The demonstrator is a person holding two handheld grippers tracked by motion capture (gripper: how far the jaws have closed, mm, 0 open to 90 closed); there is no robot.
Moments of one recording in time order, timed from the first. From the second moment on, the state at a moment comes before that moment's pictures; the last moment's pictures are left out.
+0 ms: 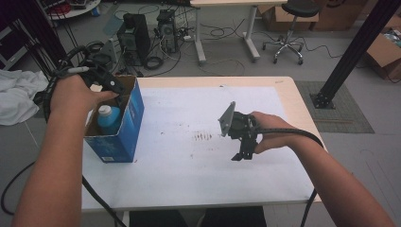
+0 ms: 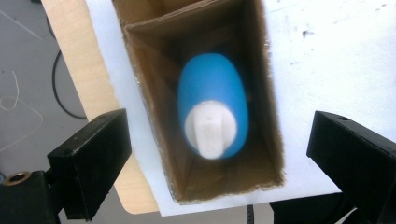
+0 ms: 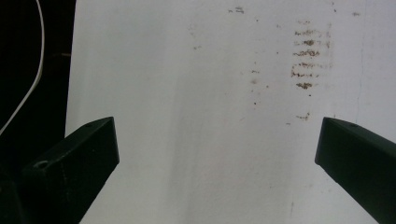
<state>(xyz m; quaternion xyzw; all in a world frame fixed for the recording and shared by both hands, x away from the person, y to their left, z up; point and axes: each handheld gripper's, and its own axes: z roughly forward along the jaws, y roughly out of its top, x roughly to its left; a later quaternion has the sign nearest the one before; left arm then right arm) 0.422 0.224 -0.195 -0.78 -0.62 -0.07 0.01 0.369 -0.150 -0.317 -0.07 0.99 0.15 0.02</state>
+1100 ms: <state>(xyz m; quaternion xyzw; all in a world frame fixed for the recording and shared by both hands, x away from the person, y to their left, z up) 0.382 0.118 -0.152 -0.94 -0.33 -0.04 -0.04 0.370 -0.160 -0.308 -0.05 0.99 0.14 0.03</state>
